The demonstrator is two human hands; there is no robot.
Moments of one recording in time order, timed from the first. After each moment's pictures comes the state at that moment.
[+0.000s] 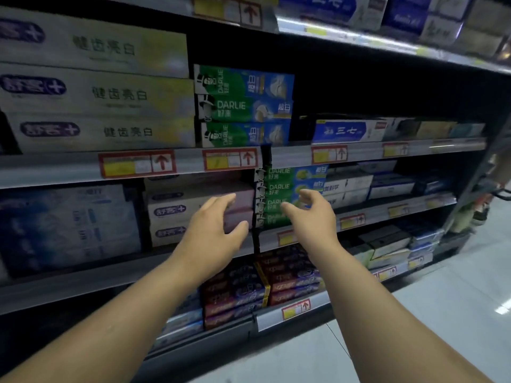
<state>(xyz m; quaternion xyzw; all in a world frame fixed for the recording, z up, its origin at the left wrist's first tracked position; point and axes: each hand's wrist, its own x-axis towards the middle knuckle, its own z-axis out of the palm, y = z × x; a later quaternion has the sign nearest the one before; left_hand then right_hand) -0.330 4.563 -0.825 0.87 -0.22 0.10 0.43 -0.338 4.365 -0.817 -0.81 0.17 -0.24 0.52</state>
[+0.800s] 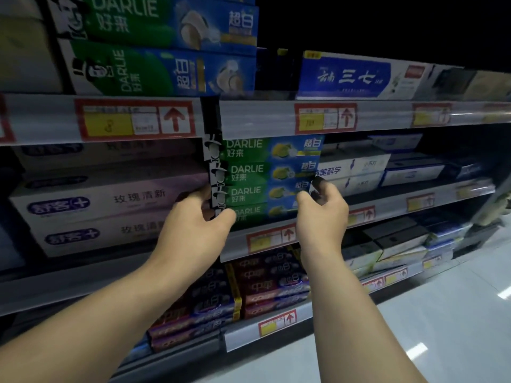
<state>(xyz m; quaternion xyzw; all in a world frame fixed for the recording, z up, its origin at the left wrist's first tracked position) -0.263 4.452 -0.861 0.85 -0.05 0.05 0.52 -0.245 4.273 -0.885 -0.69 0.25 -0.30 0.62</state>
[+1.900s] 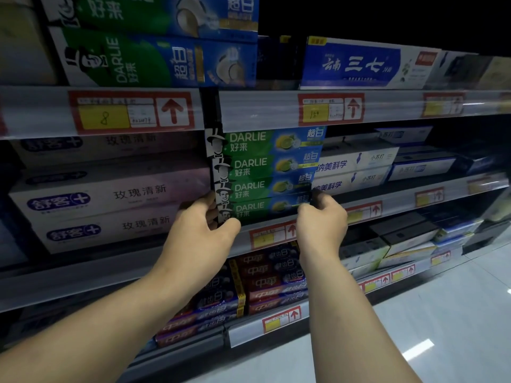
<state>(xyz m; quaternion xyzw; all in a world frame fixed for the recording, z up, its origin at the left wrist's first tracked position) -0.264 4.453 -0.882 0.83 -0.08 0.04 0.55 -0.237 4.275 -0.907 -0.68 0.30 -0.27 0.61</state>
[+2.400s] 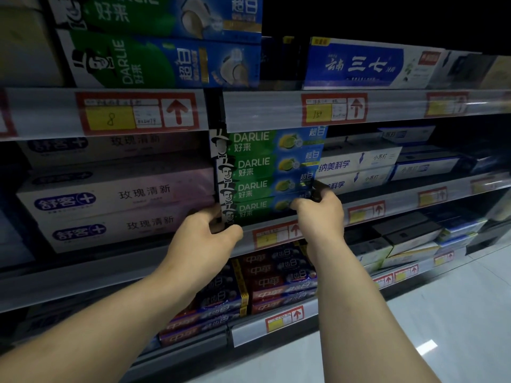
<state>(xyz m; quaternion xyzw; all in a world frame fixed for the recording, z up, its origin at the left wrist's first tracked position) -0.262 4.454 -0.887 0.84 -0.04 -0.01 0.54 -0.237 4.277 -0.891 -0.73 0.27 -0.19 0.59</state>
